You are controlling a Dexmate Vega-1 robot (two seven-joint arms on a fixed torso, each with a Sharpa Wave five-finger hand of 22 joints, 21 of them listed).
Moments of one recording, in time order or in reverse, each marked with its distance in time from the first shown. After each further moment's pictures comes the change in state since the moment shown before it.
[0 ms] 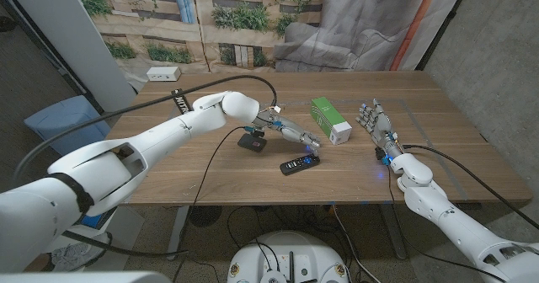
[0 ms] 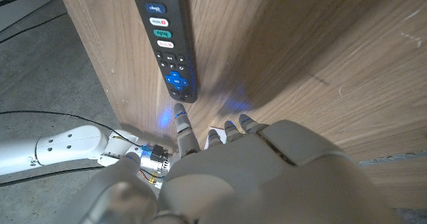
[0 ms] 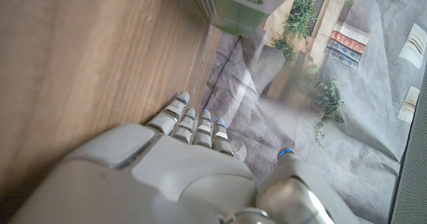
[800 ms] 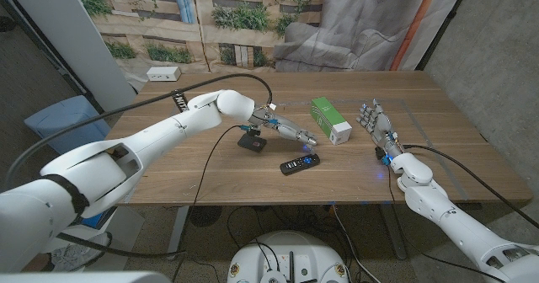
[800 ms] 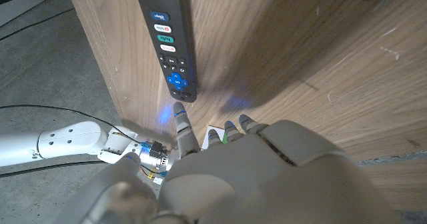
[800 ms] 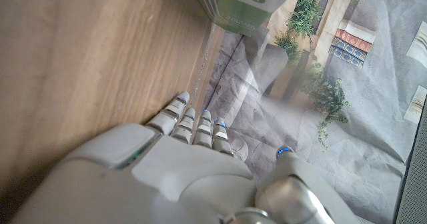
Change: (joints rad) left arm 0.011 0.027 -0.025 -0.014 -0.034 0.005 -0.015; left_hand 0.000 0.000 0.000 0.000 0.000 0.015 -0.004 0.004 0.000 0.004 -0.004 0.000 0.000 0.005 -0.005 -0.007 0.002 0.000 0.000 -0.008 0.000; right arm -0.018 -0.013 0.001 -0.046 -0.004 -0.027 -0.025; right_hand 0.013 0.013 0.000 0.000 0.000 0.000 0.000 0.000 0.000 0.000 0.000 0.000 0.000 0.000 0.000 -0.004 0.005 0.000 0.000 0.000 0.000
